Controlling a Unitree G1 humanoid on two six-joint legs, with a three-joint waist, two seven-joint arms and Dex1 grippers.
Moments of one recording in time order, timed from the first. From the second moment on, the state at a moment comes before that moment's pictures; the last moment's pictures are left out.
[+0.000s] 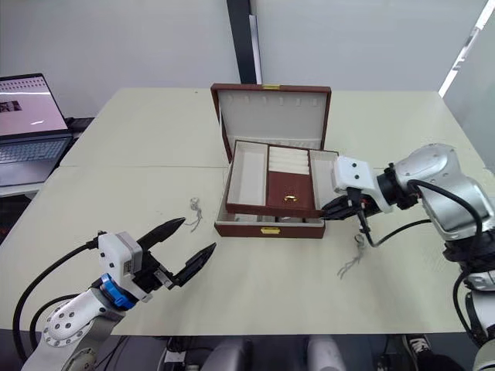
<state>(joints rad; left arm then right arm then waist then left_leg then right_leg) 0.31 0.48 0.18 -0.60 -0.46 0.17 -0.60 -0.83 -0.86 0.35 -0.10 0.20 0.57 1.41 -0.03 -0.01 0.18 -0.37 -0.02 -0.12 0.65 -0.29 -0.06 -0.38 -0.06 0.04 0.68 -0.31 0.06</state>
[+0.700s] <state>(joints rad) 0.41 0.43 0.20 -0.63 -0.41 0.10 -0.56 -1.01 -0.73 0.54 -0.04 0.10 0.84 1.37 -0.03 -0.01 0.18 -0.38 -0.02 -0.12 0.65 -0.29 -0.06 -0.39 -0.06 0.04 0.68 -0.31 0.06</state>
